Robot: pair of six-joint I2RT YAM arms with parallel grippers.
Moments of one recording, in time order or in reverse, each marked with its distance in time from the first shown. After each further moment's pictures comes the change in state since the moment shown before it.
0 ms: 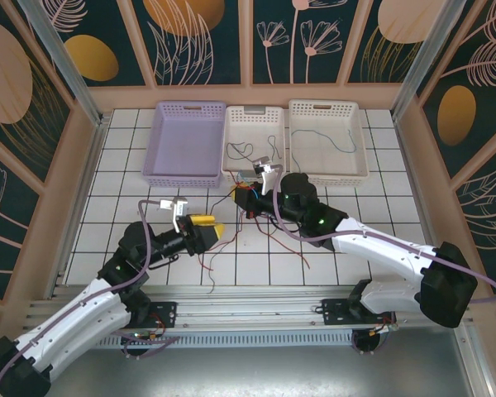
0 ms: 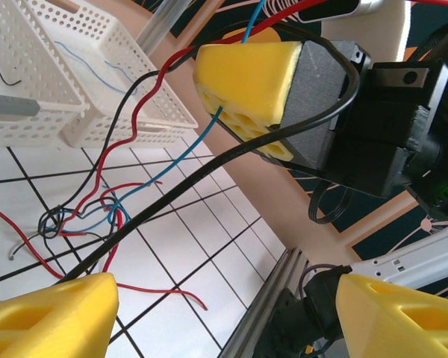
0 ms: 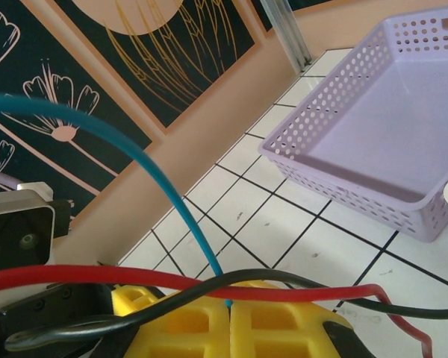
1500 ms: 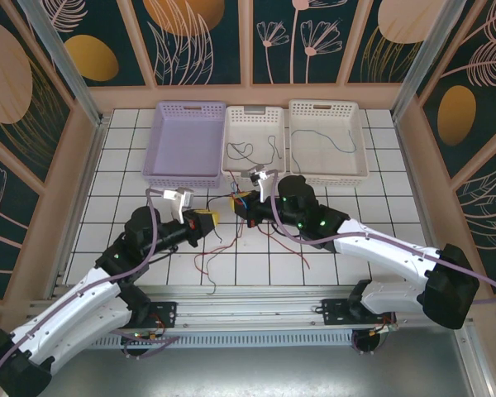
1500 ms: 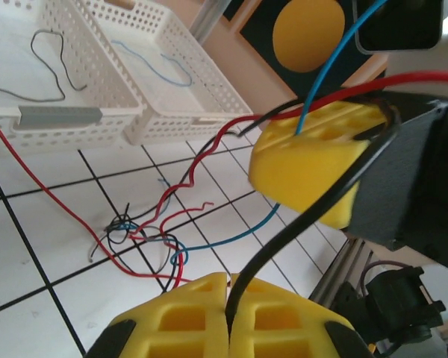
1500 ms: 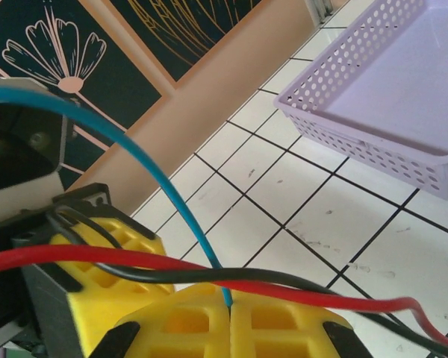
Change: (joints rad) left arm 0.000 0.089 0.178 -0.246 -0.097 0.154; right arm 0.025 -0.020 0.007 -0.120 -0.062 -0.027
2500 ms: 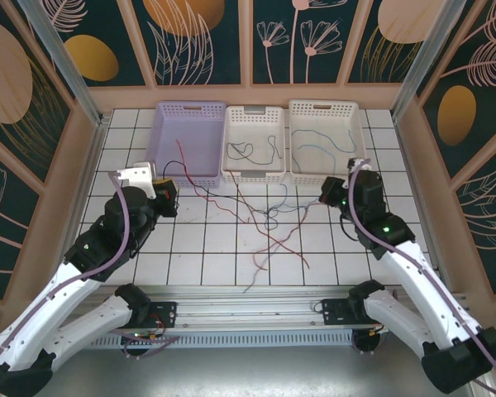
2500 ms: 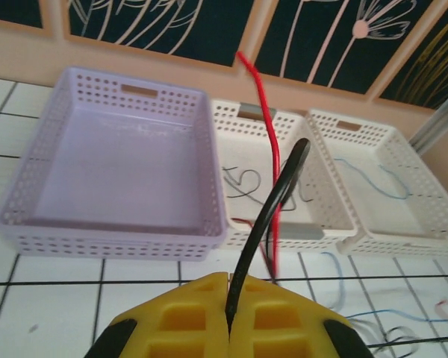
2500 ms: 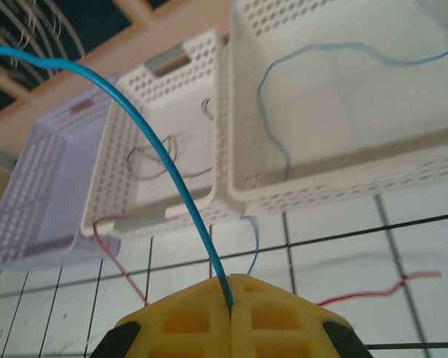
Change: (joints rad) left arm 0.000 0.055 0.415 -0.502 -0.695 0.121; right arm -0.524 -0.406 -0.029 -0.579 0.367 0.124
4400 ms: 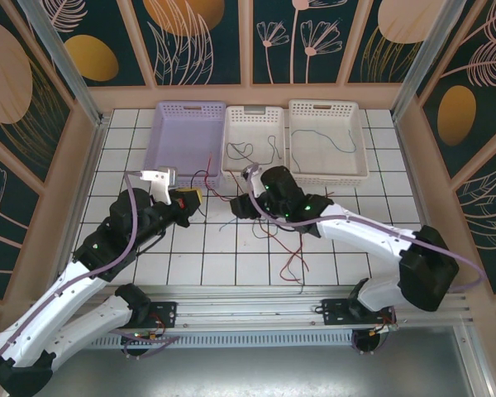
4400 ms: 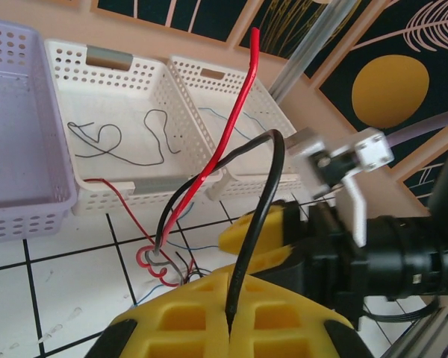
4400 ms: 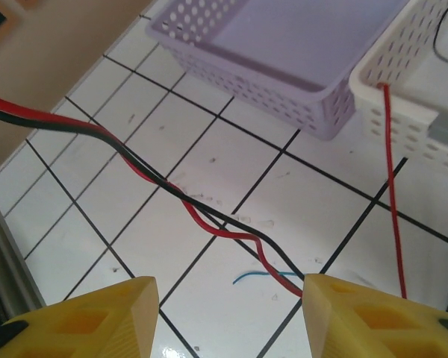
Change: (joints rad) left arm 0.000 0.004 -0.084 0.163 0.418 -0.056; right arm 0.474 0.607 0.149 0.360 -0.243 -0.267
